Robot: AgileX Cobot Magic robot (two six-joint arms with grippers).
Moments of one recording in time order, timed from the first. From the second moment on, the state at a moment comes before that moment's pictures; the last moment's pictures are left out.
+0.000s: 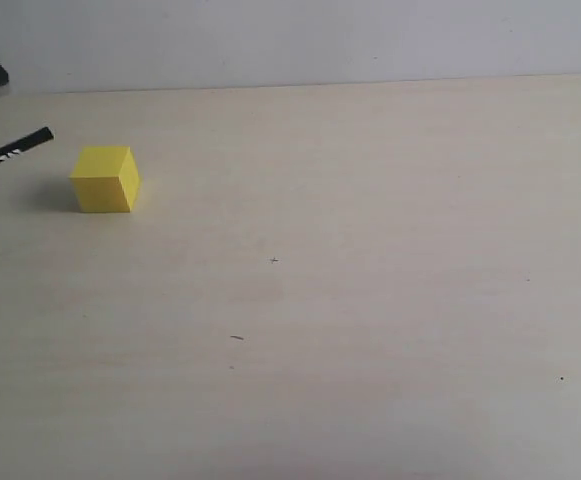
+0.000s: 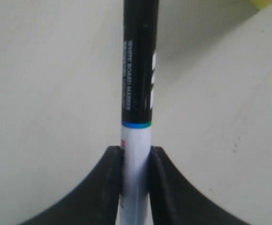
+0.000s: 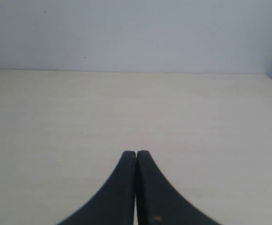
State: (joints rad) left arm 0.04 2.00 -1.41 0.07 0.79 0.93; right arm 0.17 0.00 0.00 -0.08 0.31 0.06
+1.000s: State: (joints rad) left arm 0.17 2.08 -1.49 -0.22 0.76 1.76; right arm 0.17 0.00 0.00 -0.08 0.31 0.06
